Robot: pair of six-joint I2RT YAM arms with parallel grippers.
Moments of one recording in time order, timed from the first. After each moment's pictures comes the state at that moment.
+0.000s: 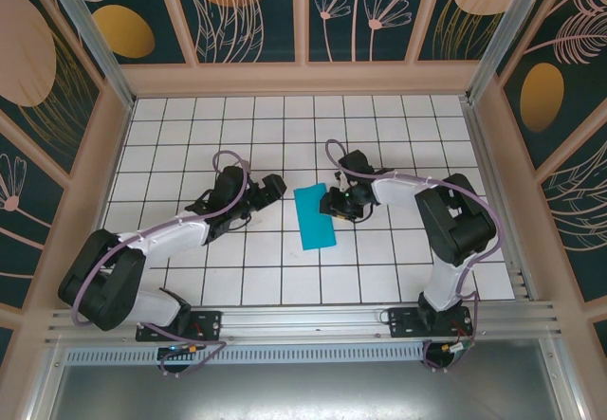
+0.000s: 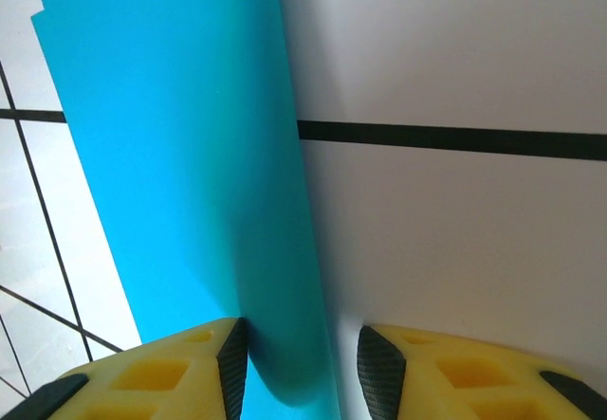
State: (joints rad) left arm -0.56 1.40 0.64 0.12 0.09 -0.97; right arm 0.54 1.82 0.98 -0.36 -0.39 0.62
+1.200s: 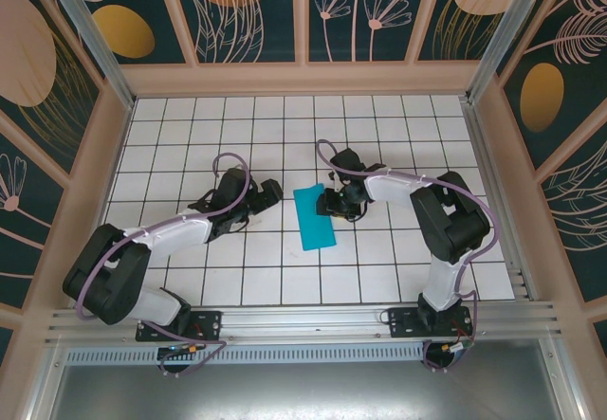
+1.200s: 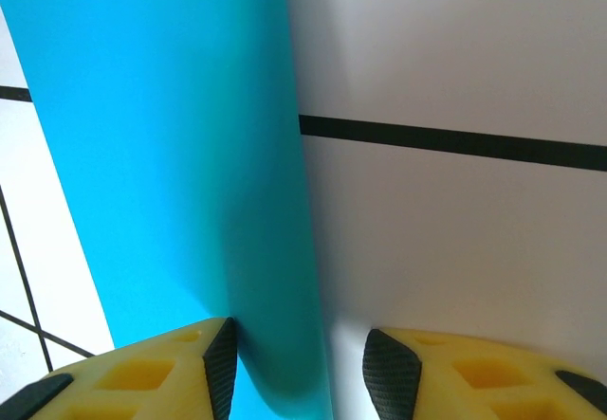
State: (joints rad) left arm -0.56 1.44 0.65 0.03 0.02 -0.95; right arm 0.58 1.86 1.05 -0.46 -0.31 0.55
